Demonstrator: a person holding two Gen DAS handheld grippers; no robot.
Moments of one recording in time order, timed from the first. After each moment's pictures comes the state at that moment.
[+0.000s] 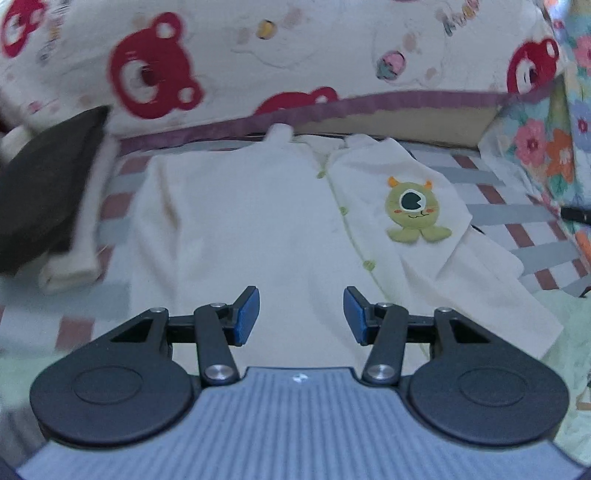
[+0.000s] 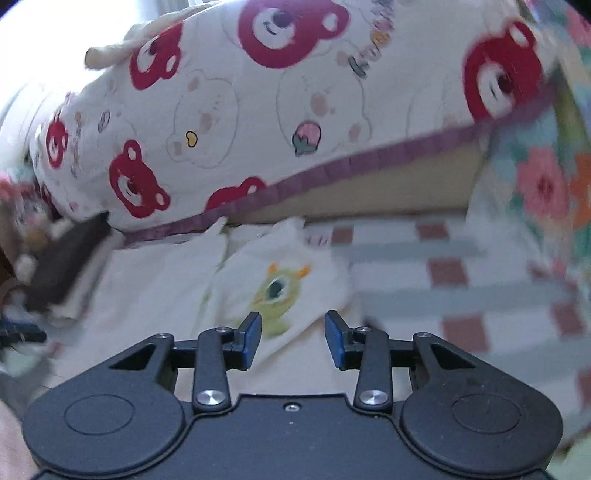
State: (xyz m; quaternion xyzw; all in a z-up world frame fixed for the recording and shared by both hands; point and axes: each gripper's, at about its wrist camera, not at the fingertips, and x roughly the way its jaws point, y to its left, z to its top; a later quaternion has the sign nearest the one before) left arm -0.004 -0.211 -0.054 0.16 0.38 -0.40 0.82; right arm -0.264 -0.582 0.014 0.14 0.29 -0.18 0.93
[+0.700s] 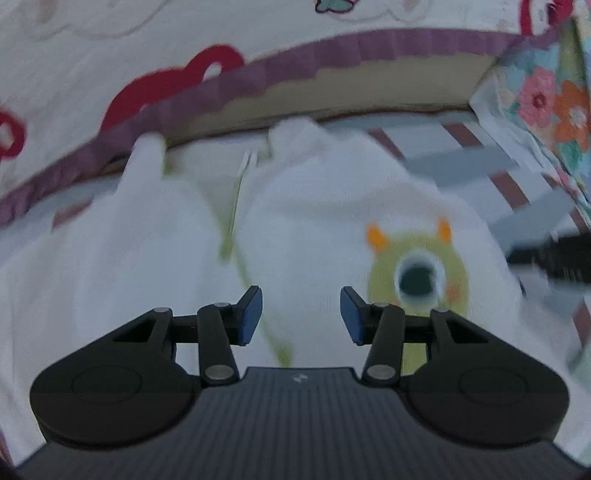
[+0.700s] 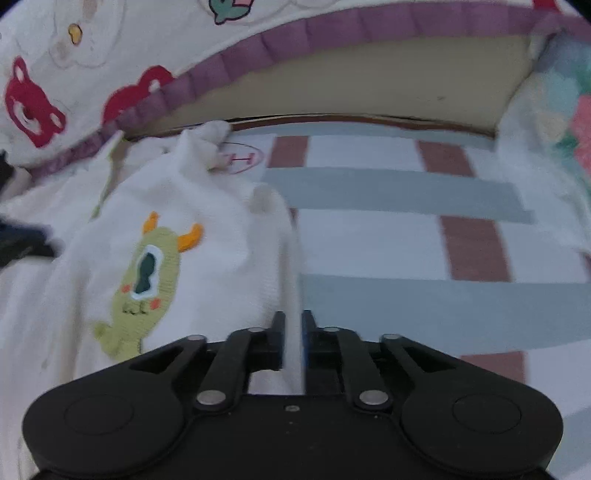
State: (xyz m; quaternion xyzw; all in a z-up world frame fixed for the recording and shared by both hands) left arm 0.117 -0.478 -0.132 0.21 0.42 -0.48 0.74; right arm -0.117 -0.714 -0.120 0.22 0.43 -0.18 0.85
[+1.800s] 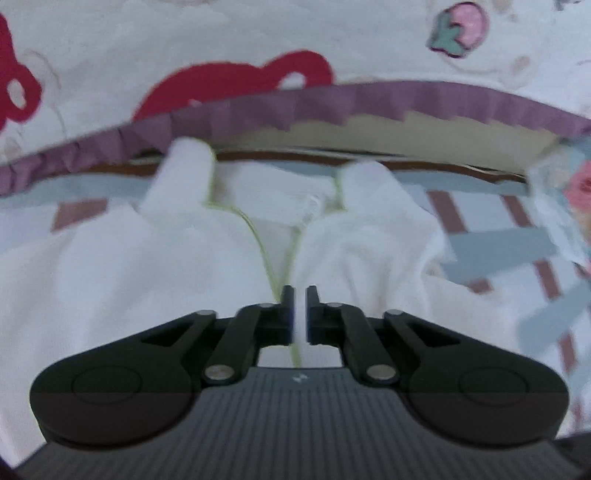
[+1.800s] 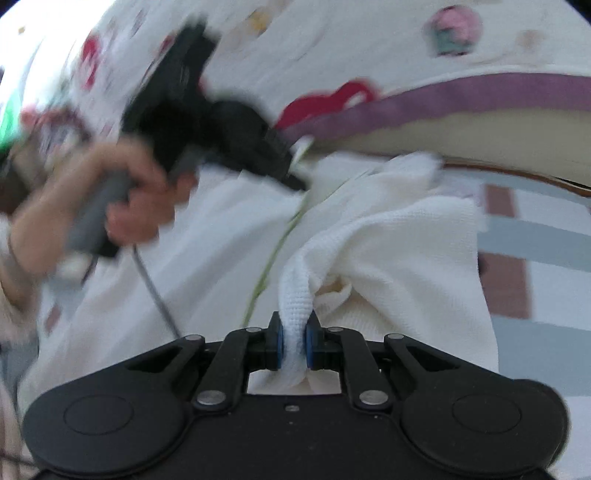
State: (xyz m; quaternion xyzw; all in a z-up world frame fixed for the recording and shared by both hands) left arm 0.185 -0.470 -0.137 0.13 0.48 -0.44 0.74; right arm -0.041 -0.556 -0.129 0.16 0.39 -0.01 0.91
